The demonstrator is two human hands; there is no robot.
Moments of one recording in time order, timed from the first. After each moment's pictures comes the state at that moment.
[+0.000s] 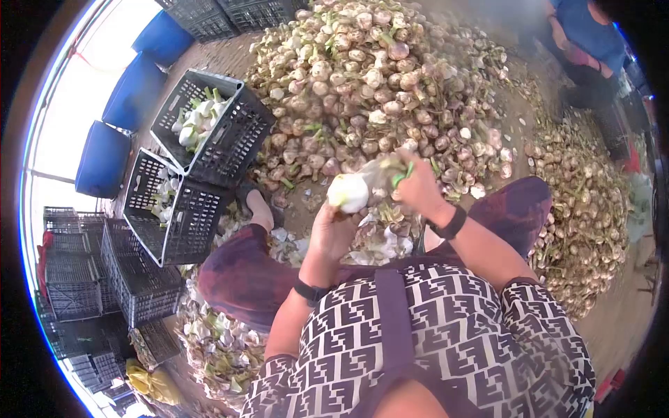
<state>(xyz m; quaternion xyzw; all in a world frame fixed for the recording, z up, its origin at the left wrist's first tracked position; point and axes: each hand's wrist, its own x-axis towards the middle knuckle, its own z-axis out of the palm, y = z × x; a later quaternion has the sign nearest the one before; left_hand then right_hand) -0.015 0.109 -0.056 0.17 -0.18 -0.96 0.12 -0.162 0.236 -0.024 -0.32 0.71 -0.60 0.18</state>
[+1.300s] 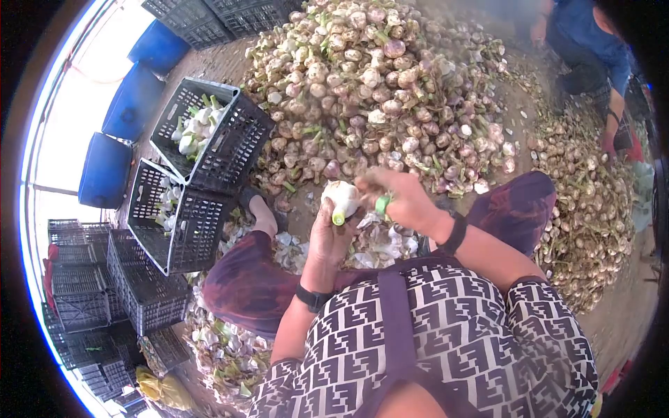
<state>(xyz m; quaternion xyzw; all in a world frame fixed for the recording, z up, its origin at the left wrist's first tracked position) -0.013 0.107 -0.051 0.23 -0.25 -0.93 0.14 -0.139 0.226 -0.013 -0.40 0.68 -0.58 0.19</state>
